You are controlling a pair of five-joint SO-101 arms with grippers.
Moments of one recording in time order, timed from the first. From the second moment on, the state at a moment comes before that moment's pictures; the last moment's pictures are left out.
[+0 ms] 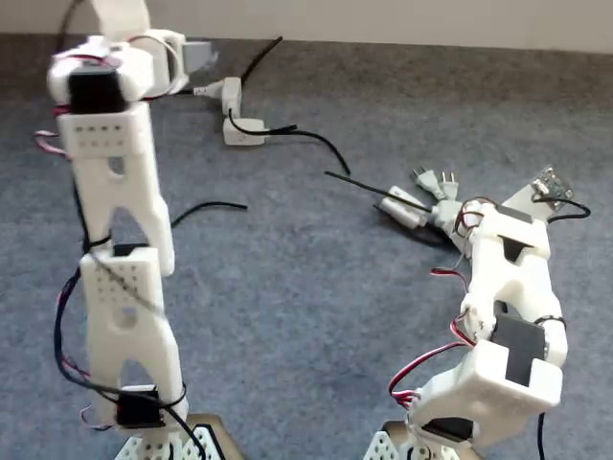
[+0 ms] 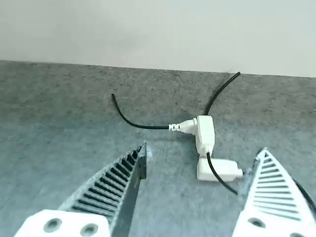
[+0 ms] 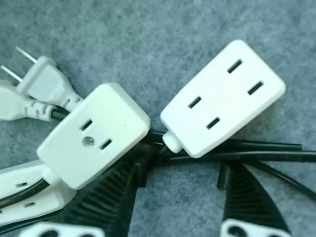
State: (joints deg) left arm -9.7 44.2 -93.1 93.3 1.8; right arm 17.6 9.0 29.0 40.7 -31.0
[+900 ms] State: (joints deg) left arm -14.1 11.4 -38.7 100.6 7.0; right arm 22.1 6.9 11.4 52.1 -36.2
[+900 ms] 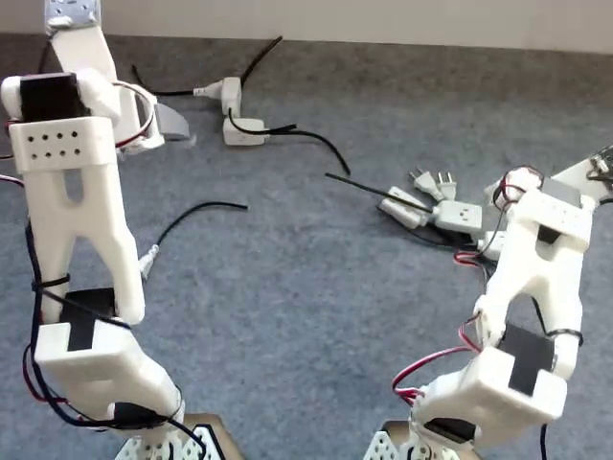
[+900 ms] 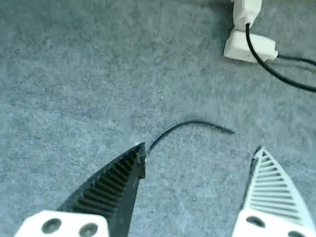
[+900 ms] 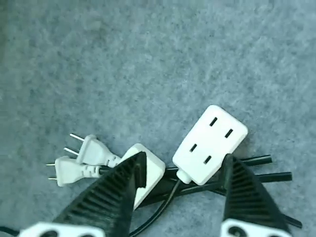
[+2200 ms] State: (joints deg) left arm -11.7 11.4 -7.7 96.3 1.8; right arm 14.0 46.3 -77.9 98.9 -28.3
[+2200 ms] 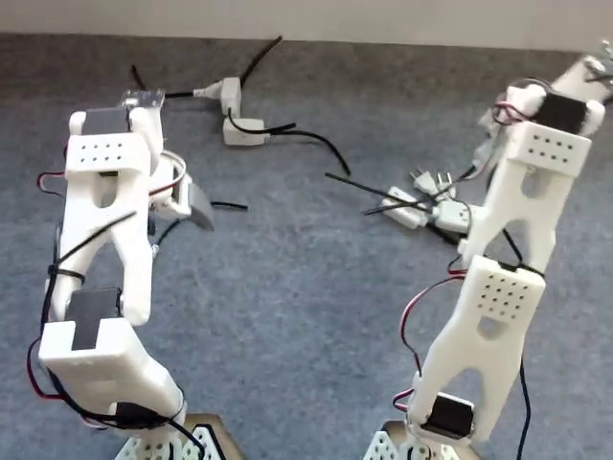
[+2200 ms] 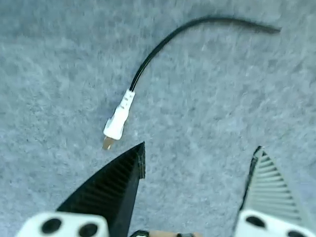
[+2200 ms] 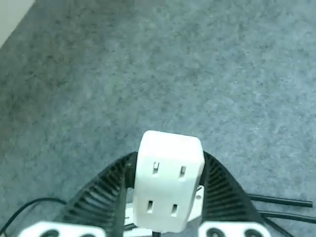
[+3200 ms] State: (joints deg) left arm -49.5 11.4 4.6 86.9 -13.1; right arm -25.1 34.8 -12.2 76.9 -27.0
